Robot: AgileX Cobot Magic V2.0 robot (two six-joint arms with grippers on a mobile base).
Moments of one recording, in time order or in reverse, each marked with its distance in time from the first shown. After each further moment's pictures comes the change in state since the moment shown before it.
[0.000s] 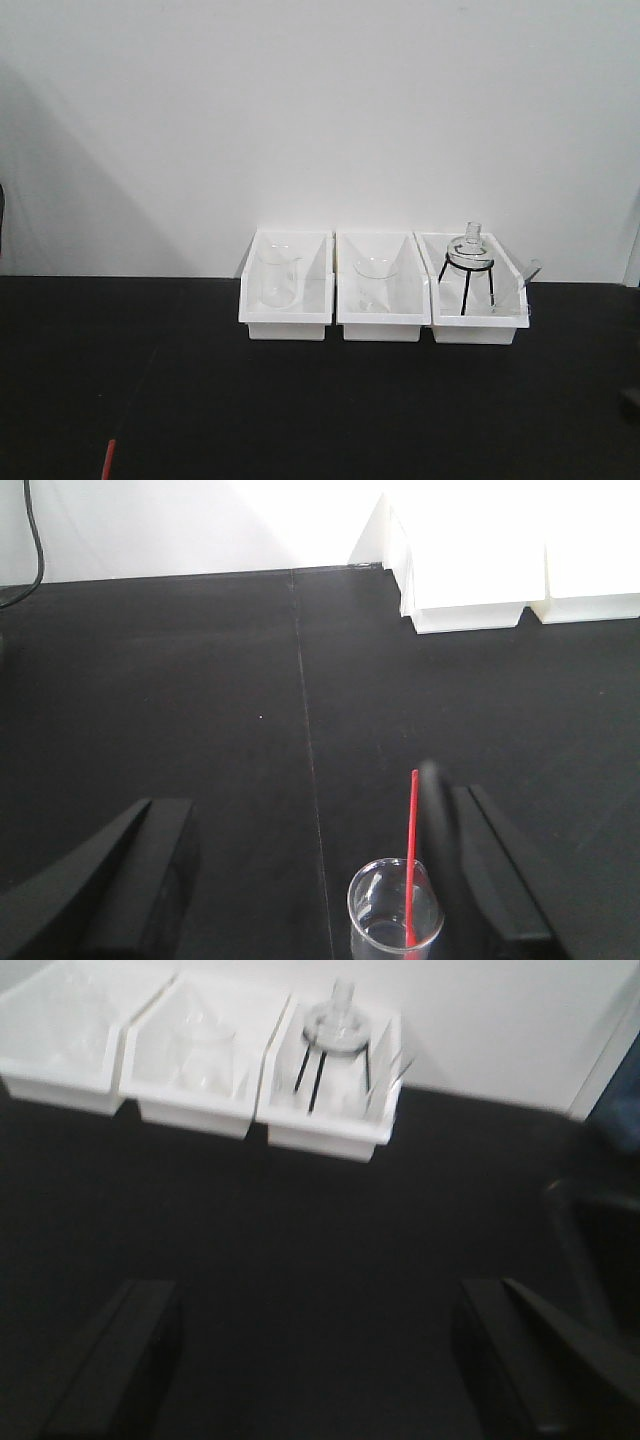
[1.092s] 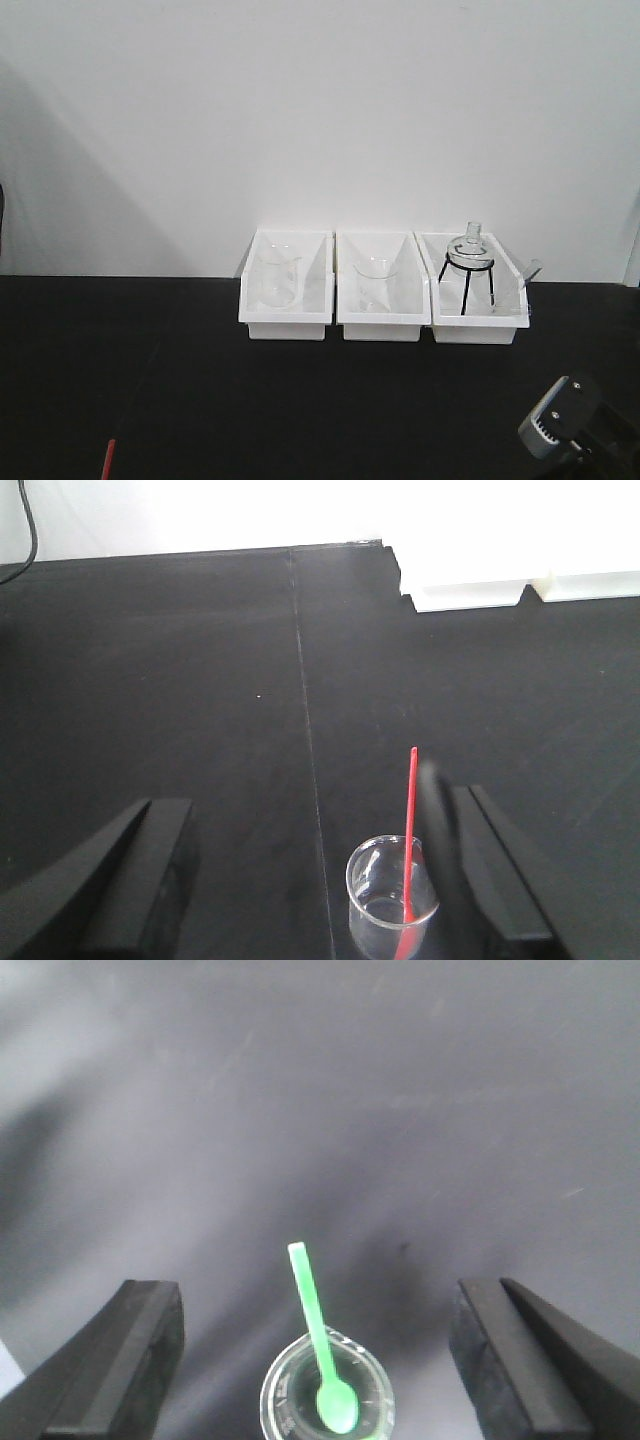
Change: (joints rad) left arm 0.000 0.000 0.000 0.000 0.036 0.000; right arm 0.000 0.476 -0.003 0.633 0.280 -0.959
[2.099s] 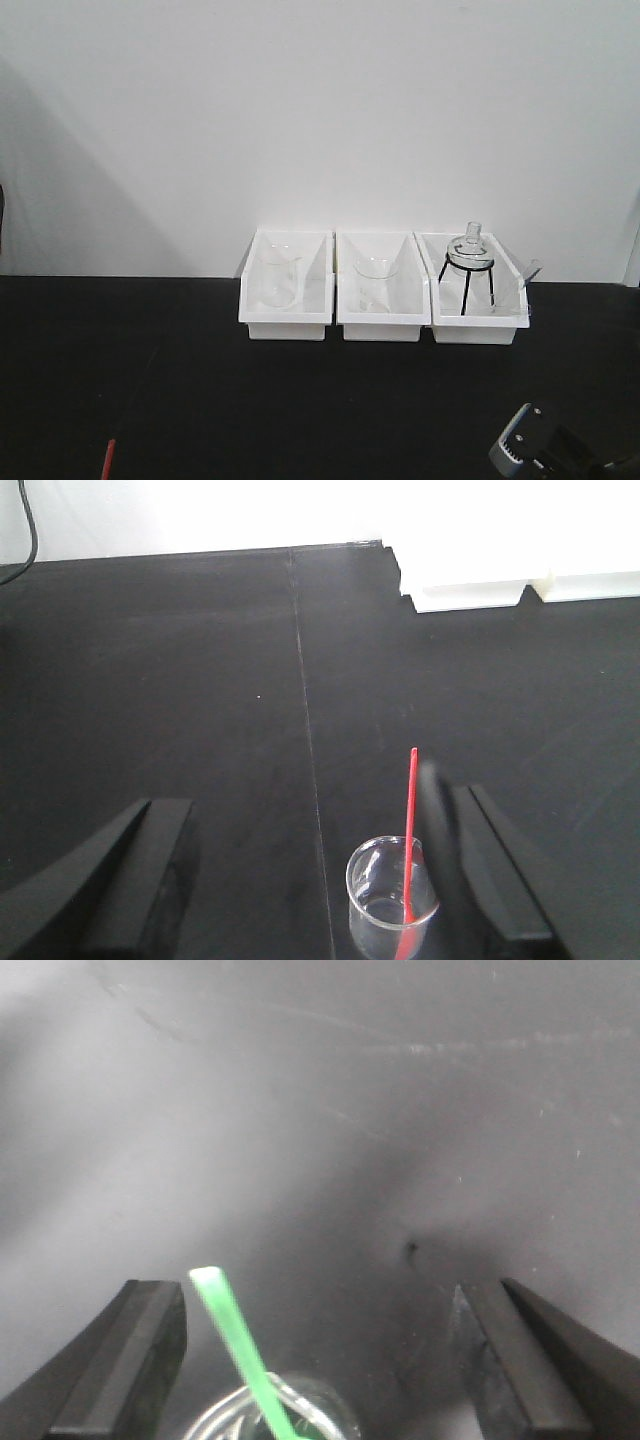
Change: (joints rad) left arm 0.000 0.000 0.000 0.000 0.000 0.000; right arm 0.000 0.222 -0.005 0.111 -0.075 -0.201
